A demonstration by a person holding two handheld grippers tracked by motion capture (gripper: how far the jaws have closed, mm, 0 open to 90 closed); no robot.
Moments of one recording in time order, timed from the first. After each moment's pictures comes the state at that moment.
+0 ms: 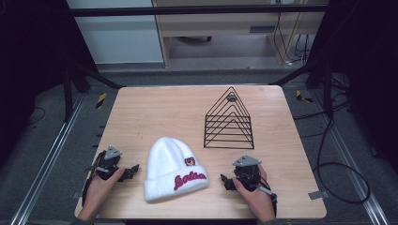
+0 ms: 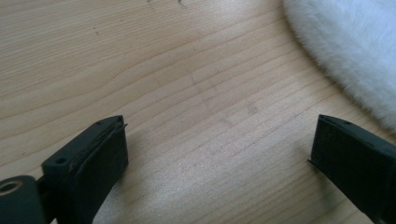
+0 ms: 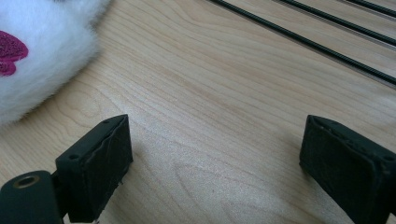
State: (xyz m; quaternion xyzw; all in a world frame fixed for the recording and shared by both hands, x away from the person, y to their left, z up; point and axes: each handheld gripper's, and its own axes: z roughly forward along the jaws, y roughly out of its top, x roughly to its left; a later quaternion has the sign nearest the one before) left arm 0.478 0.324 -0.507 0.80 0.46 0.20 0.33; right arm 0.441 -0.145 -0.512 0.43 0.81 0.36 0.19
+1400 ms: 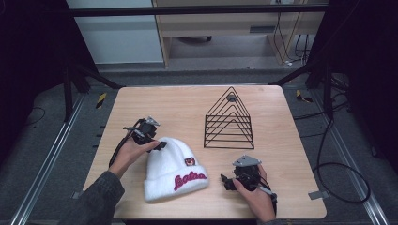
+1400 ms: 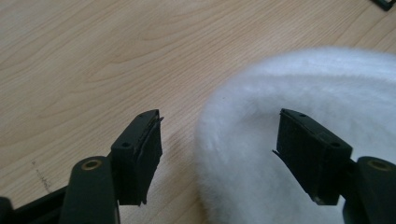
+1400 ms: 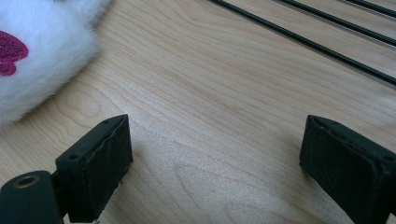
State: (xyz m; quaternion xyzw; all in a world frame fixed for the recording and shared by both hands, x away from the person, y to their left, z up) left arm 0.577 0.220 -0.458 0.88 0.37 0.13 0.26; right arm 0.441 -0.145 -0.513 0.43 0.81 0.36 0.19
